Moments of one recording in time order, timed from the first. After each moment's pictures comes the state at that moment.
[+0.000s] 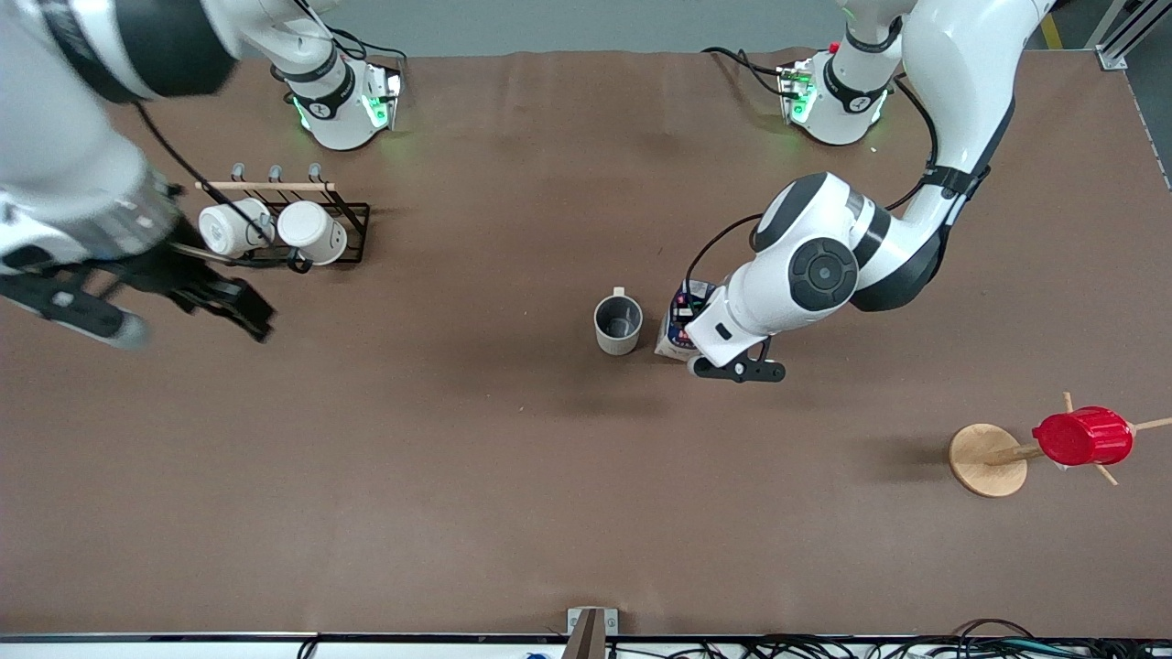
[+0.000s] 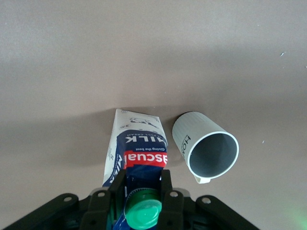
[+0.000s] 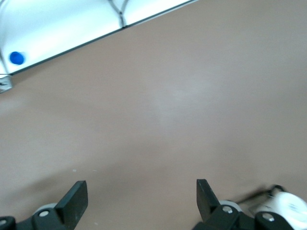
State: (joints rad) left arm -0.03 0.52 -0.58 -1.63 0.00 1.99 -0.52; right arm 0.18 0.15 0.04 -1.38 -0.10 1.65 0.61
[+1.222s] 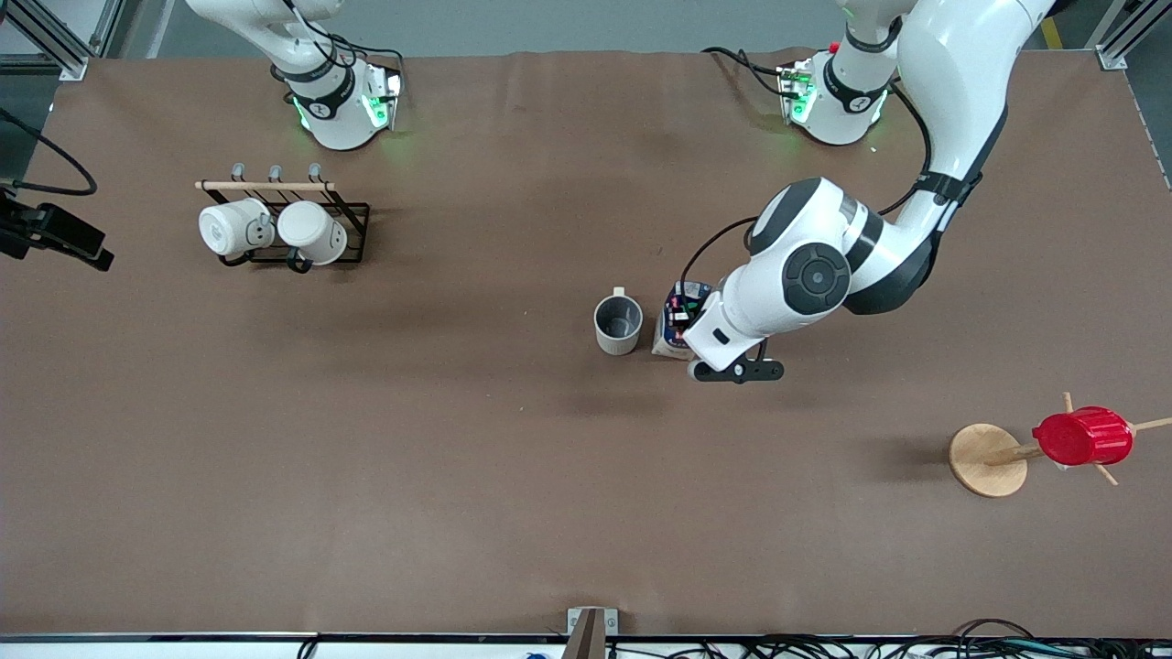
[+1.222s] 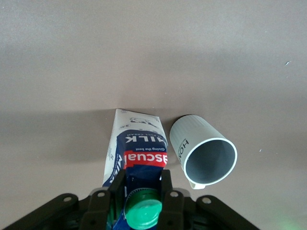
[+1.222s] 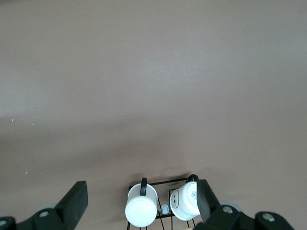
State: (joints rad) left arm -0.03 0.53 -0.59 -1.63 0.00 2.01 -0.59; right arm 0.01 0.05 -0.06 -1.45 -0.03 1.51 0.11
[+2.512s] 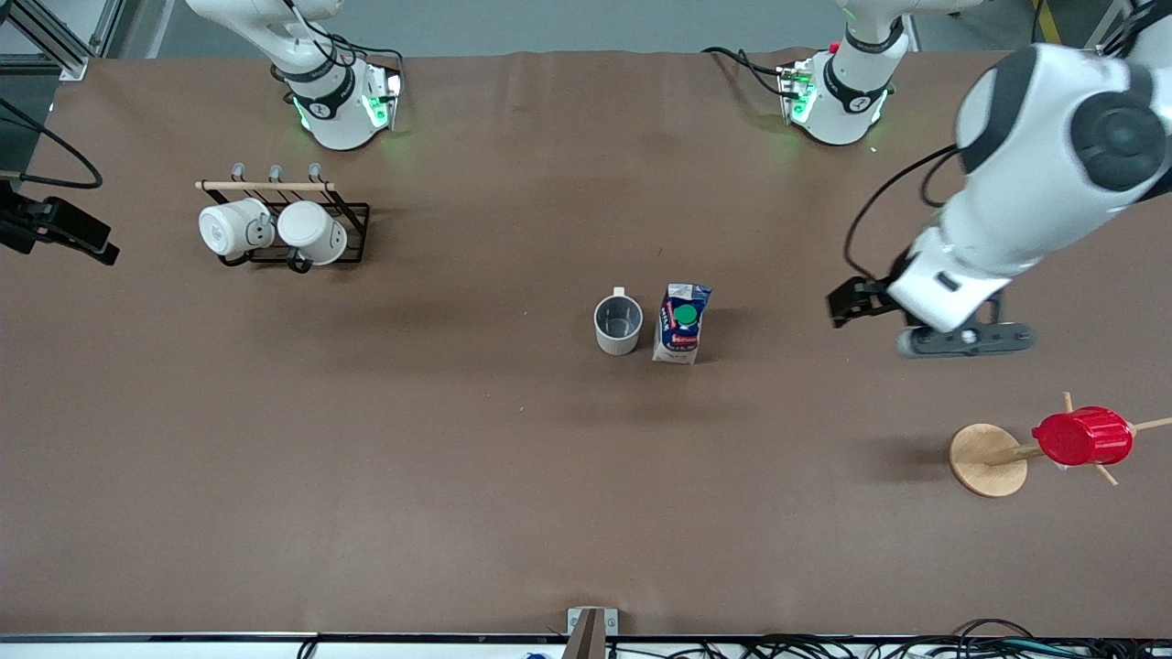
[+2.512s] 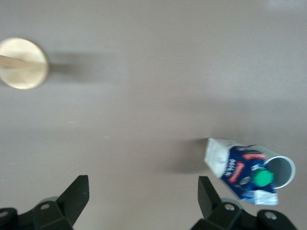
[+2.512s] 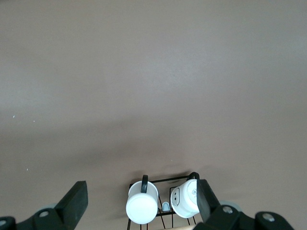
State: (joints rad) left arm -0.02 0.15 -0.24 -1.60 0.00 1.78 -0.28; right arm 0.01 0.04 -0.05 -1.46 -0.03 1.51 0.11
